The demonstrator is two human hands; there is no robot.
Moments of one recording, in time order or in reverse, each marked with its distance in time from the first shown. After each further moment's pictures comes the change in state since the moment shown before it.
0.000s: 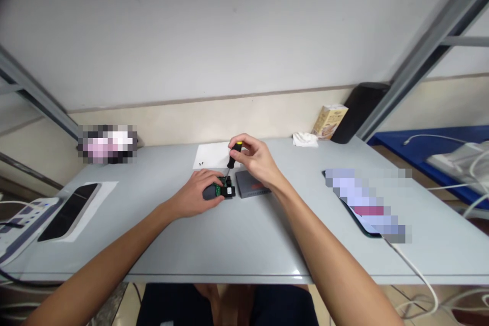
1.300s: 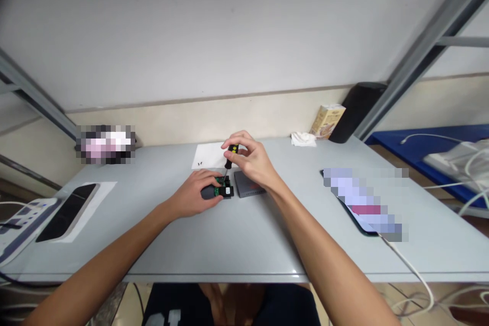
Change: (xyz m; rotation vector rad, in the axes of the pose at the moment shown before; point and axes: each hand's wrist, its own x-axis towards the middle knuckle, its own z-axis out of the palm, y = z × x) left_hand 0.000 -0.005 0.005 -0.008 0.076 0.044; right_hand -0.002 -0.006 0.007 -0.065 0.027 -0.097
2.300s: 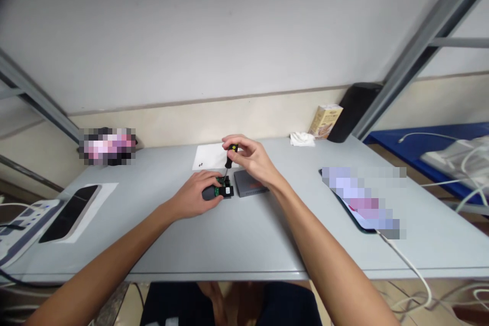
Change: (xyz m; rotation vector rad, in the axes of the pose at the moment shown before) left_hand -0.001 0.006 -0.003 0.055 -0.041 -0.007; right_hand 0.001 0.005 -0.007 0.053 -0.054 0.048
